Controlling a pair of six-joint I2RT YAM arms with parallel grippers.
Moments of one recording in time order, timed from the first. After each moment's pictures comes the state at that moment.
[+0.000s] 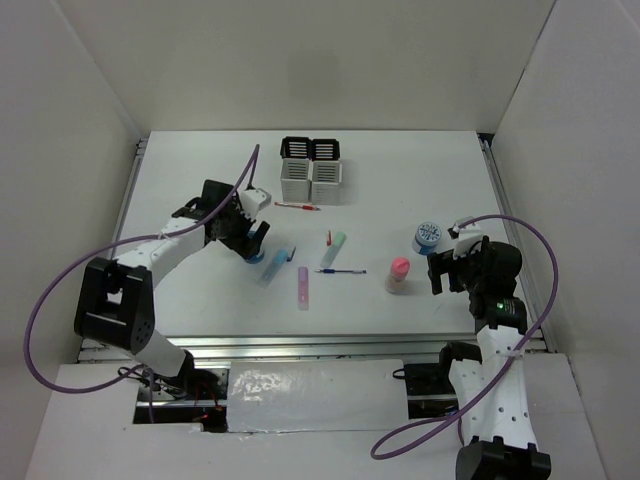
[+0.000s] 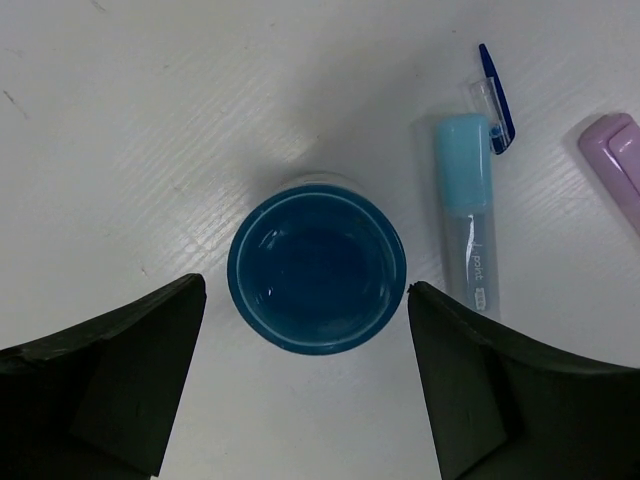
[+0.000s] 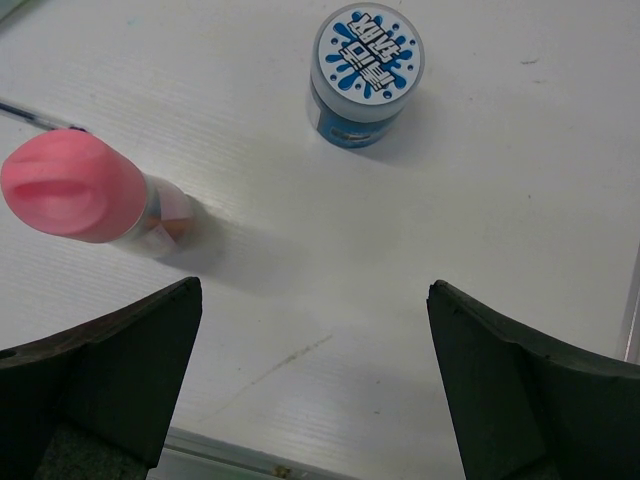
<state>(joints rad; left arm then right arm) -0.23 1.53 1.00 -0.42 0.24 0.36 -0.22 0.60 0.55 -0.56 -0.36 -0.37</state>
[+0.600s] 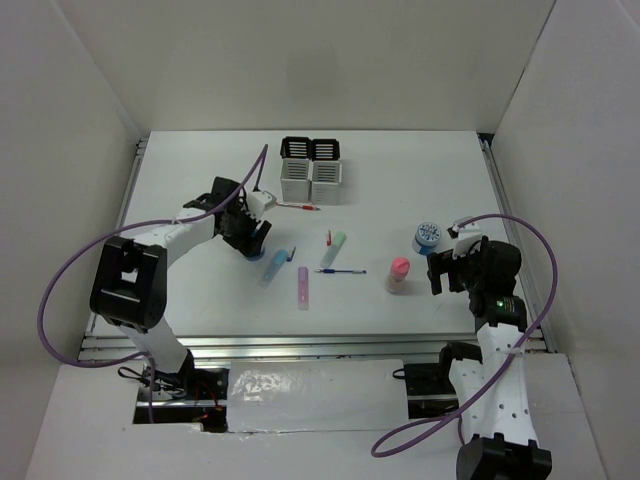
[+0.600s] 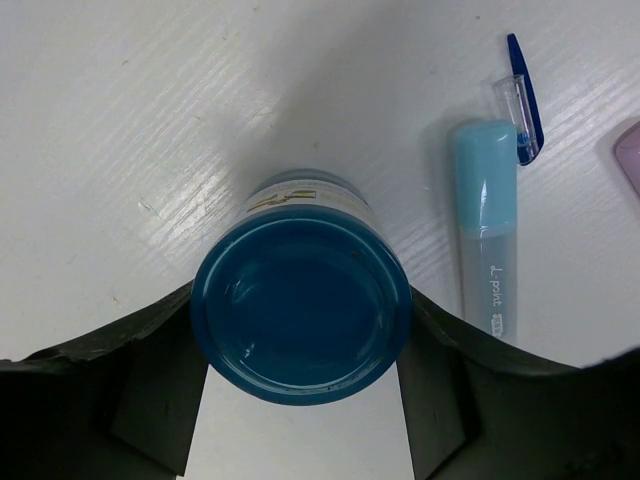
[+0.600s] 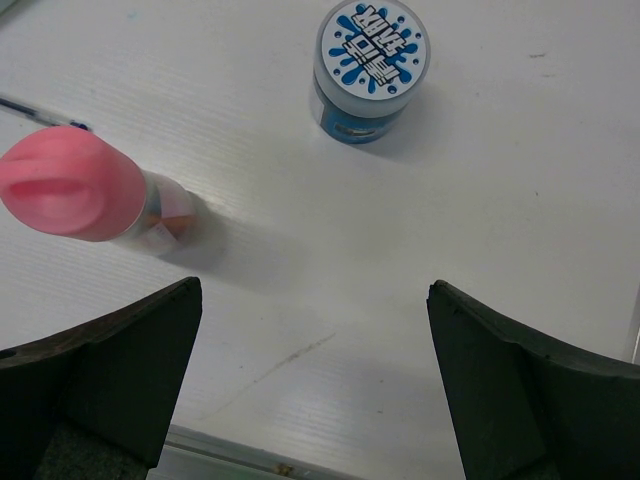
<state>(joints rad) -0.24 1.69 1.09 -0.46 0.25 0.36 -0.23 0.61 0.55 -0.56 -0.36 -0.37</state>
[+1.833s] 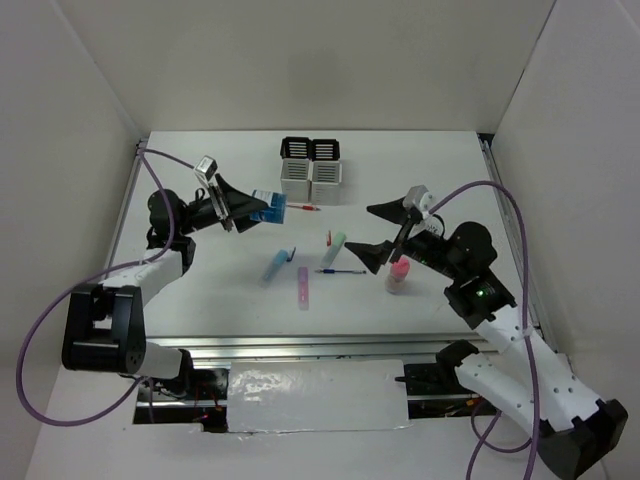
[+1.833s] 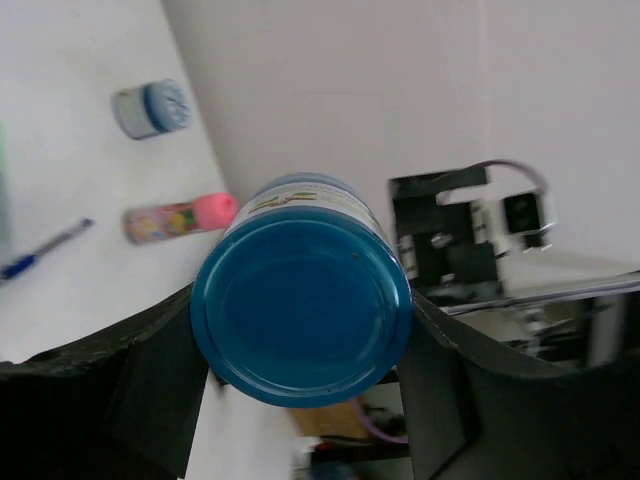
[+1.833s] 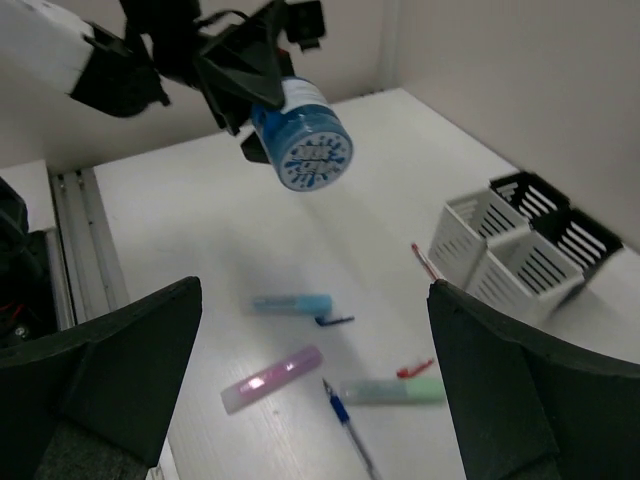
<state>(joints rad) -0.03 1.38 0.70 0.80 1.09 -1.35 0.44 0.74 0.74 0.08 -0.55 0.02</state>
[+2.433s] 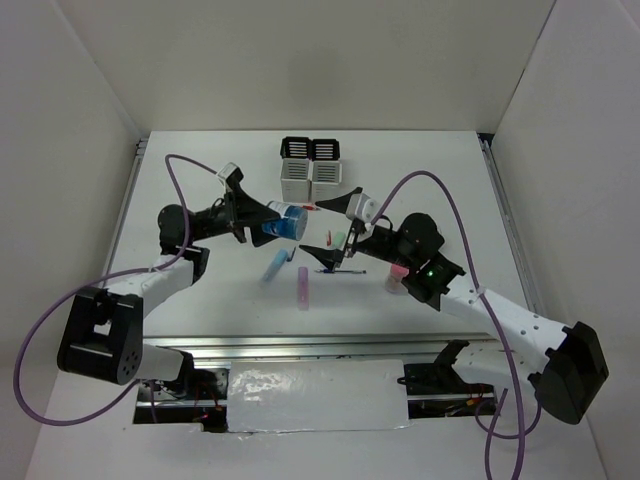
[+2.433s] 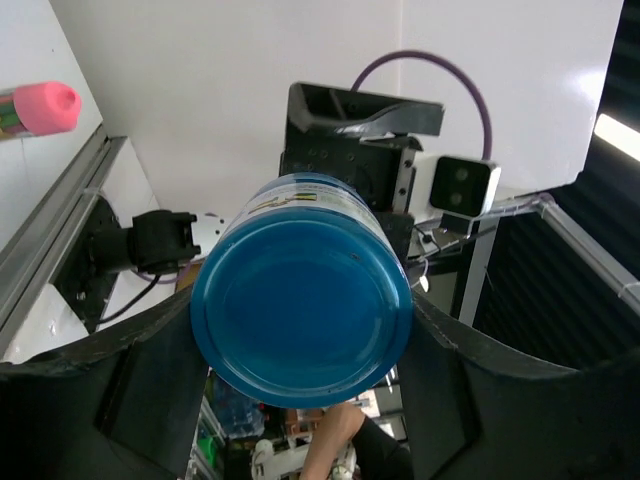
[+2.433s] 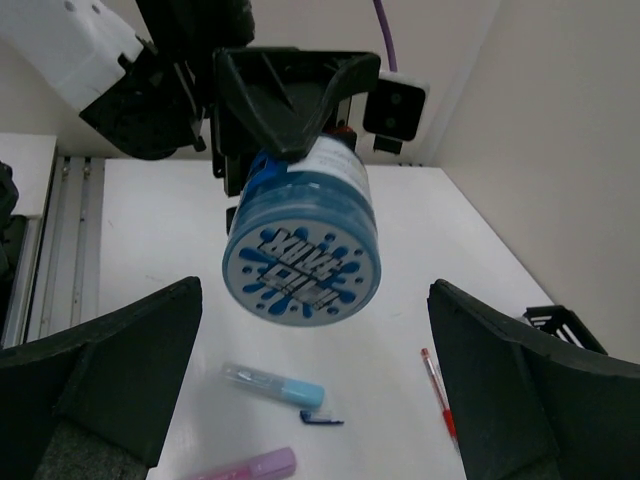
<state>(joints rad) -0.18 1.37 0.65 1.17 1.12 -1.89 0.74 1.06 0.74 0.50 -0.49 -0.19</state>
